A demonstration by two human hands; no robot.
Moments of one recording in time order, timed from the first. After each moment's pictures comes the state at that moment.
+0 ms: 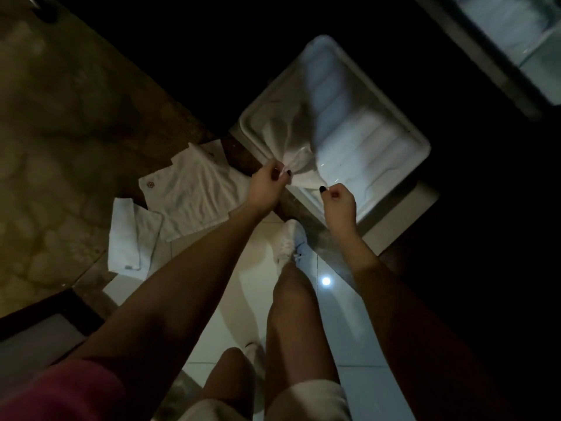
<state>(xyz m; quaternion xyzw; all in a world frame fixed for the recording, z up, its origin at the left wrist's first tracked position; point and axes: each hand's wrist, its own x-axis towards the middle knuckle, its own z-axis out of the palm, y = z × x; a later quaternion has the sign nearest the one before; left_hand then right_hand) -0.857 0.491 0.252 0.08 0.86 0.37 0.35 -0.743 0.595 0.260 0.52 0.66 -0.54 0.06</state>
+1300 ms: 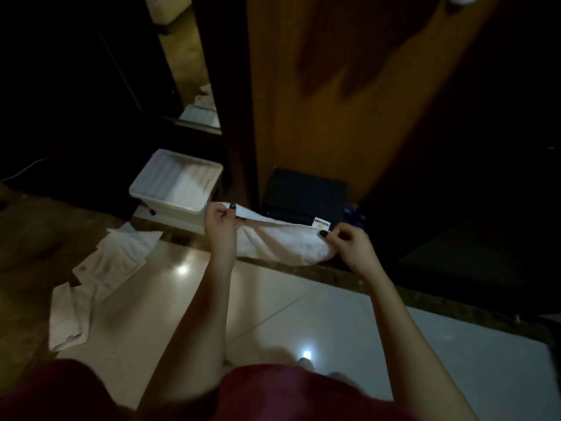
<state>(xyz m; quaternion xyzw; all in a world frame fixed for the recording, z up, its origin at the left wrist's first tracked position) -0.208 0.361 0.698 0.10 0.68 0.67 0.28 0.025 0.450 0.722 0.52 0.68 -0.49 -0.18</state>
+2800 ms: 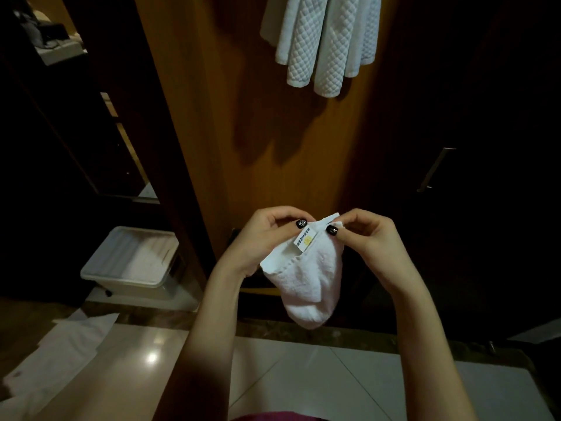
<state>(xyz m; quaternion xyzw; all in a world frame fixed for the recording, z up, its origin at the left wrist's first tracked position) -0.054 0.438 0.881 0.53 0.44 0.53 0.50 0.146 0.480 0.889 0.36 0.66 -0.52 -0.40</state>
